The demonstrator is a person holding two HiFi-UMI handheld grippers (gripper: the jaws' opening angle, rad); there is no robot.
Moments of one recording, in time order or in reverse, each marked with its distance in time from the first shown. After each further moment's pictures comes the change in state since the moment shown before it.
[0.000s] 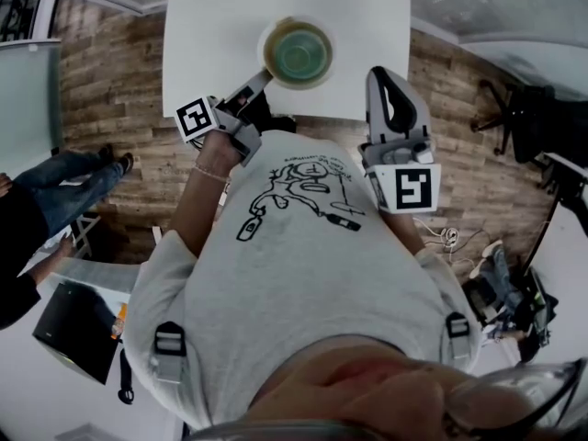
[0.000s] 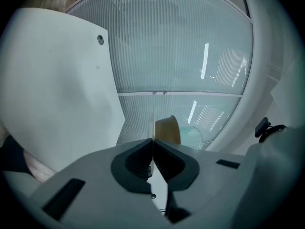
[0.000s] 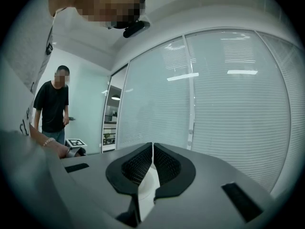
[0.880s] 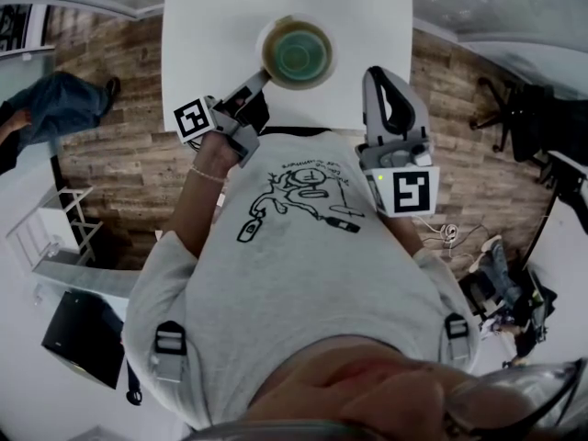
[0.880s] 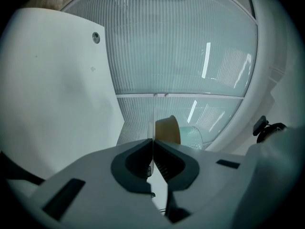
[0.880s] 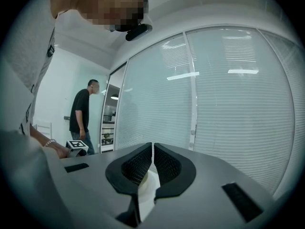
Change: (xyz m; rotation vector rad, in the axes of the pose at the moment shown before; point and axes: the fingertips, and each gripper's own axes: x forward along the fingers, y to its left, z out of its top) left arm 0.036 0.006 0.040 -0.008 0.031 -0.004; right arm 0.050 -0.021 -0.004 0.002 0.009 -0.005
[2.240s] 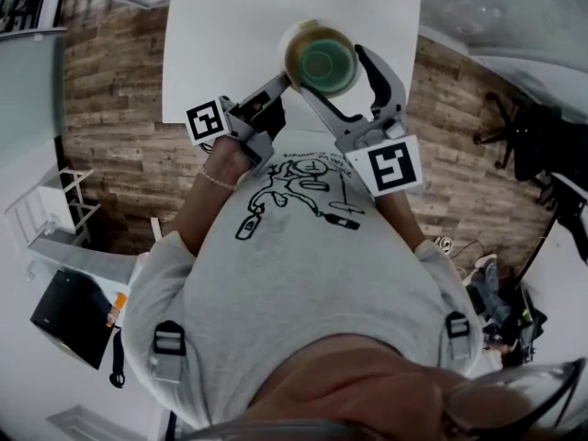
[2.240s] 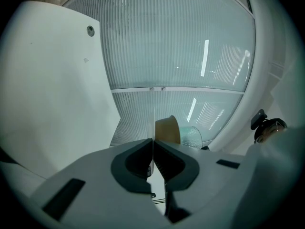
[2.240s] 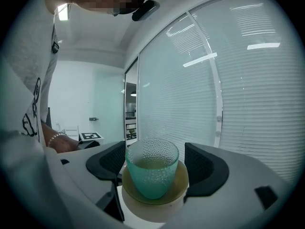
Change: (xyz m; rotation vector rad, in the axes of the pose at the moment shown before) left arm 0.029 -0.030 -0.033 0.013 -0.006 -0.011; right arm 0.038 0.038 -0.029 0.038 0.098 0.315
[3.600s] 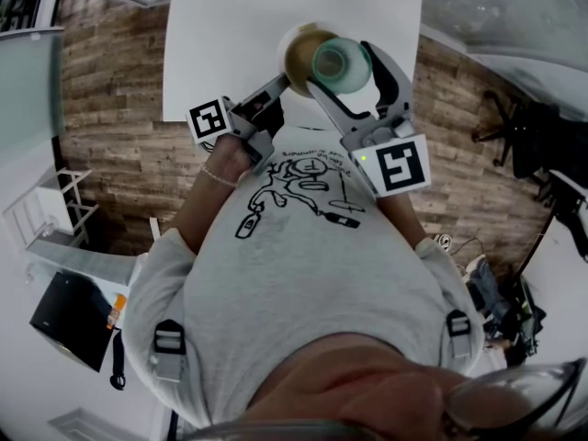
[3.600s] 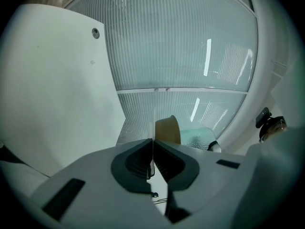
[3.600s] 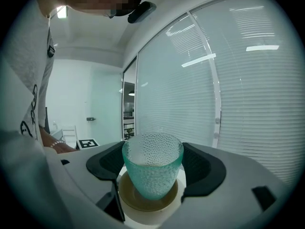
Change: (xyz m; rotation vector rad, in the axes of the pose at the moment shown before) left arm -0.016 0.022 0.003 -0.007 0.003 0.040; right arm 0.005 0.002 0.012 0.002 -0.001 -0.029
